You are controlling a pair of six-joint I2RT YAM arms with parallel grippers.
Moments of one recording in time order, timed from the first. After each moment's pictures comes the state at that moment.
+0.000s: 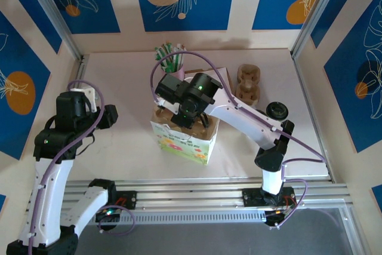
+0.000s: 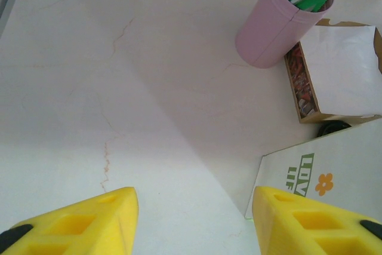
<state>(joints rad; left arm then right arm) -0.14 0.81 1.21 -1.10 0.03 -0.28 1.07 1.86 2.16 -1.60 0.20 -0.04</state>
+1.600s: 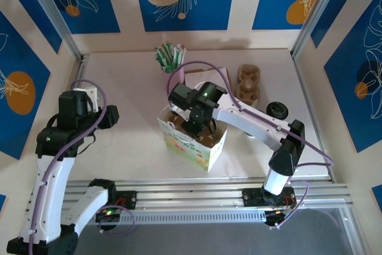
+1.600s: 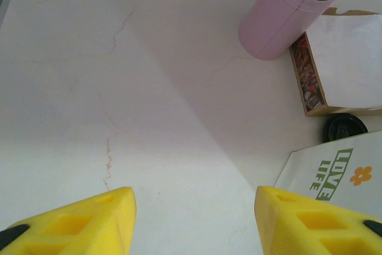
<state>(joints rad) -0.14 0.83 1.20 -1.10 0.03 -0.26 0.99 1.72 1.74 -1.43 0.08 0.09</state>
